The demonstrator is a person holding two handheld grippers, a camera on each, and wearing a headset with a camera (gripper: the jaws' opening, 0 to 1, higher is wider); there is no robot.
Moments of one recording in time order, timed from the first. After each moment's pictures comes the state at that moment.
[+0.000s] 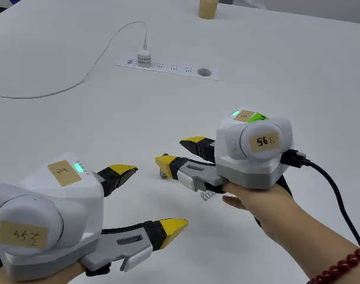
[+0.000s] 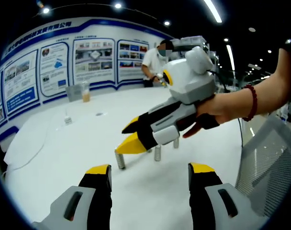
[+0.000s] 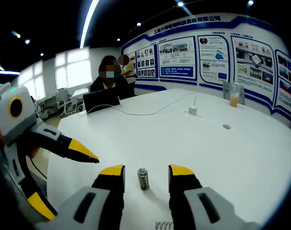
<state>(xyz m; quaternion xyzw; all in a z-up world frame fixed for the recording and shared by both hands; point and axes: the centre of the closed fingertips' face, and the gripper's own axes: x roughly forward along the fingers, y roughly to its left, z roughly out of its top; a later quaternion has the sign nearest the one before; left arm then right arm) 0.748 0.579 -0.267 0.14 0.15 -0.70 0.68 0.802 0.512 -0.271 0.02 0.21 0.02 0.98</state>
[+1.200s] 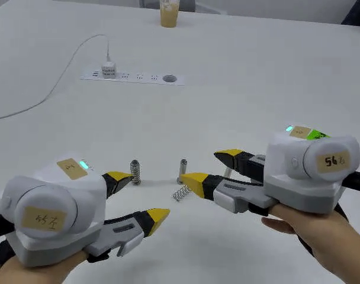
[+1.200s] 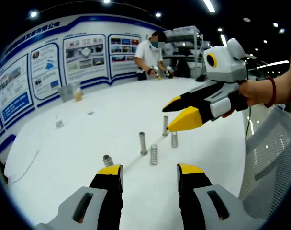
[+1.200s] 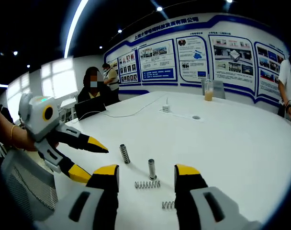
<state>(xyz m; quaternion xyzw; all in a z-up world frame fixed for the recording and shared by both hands) 0.737 0.546 -0.280 0.19 0.15 -0.71 0.66 0.702 0.470 -0.252 0.05 0.20 -0.05 0.98</state>
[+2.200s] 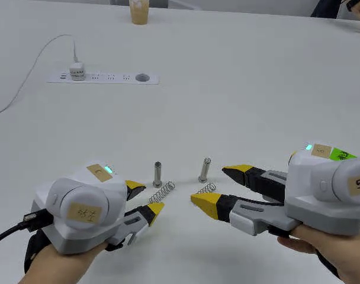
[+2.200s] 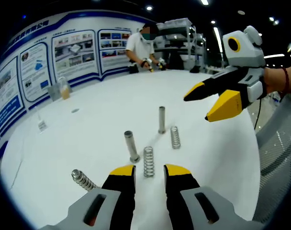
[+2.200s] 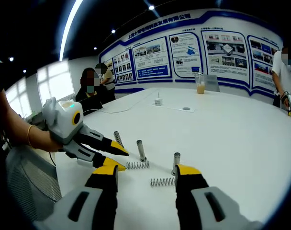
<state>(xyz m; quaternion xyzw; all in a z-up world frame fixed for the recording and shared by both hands) 0.724 0.494 -0.324 0.22 0.16 -0.73 0.63 0.655 0.456 -0.265 0.08 0.20 -0.07 0.97</state>
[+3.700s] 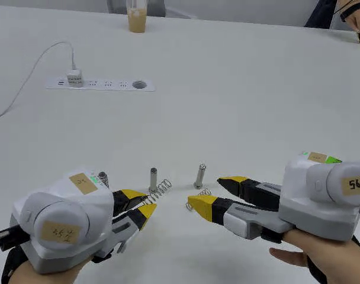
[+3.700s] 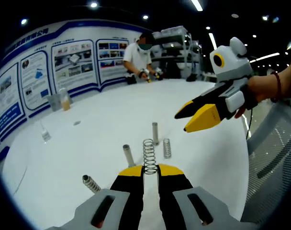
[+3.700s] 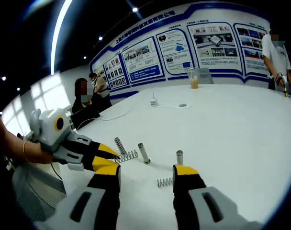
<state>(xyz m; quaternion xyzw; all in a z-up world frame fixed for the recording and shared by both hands) 0.715 0.512 -0.285 0.19 0.12 -0.74 0.63 0.658 0.459 -0.261 0.14 0.19 -0.09 0.97</state>
